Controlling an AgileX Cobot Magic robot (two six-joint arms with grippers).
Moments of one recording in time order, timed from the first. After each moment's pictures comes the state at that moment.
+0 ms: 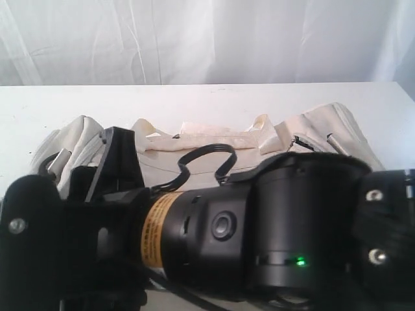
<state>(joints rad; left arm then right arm) -1.19 0.33 -0.48 0.44 0.65 0.13 1.37 1.42 -0.94 -0.41 0.15 -0.31</state>
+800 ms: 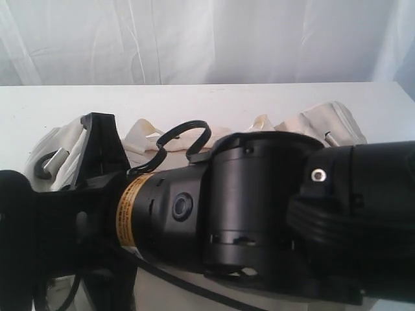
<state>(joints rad) -1.19 0.33 -0.48 0.43 0.62 -0.10 1.36 1.49 -1.04 -0.55 0.24 -0.30</state>
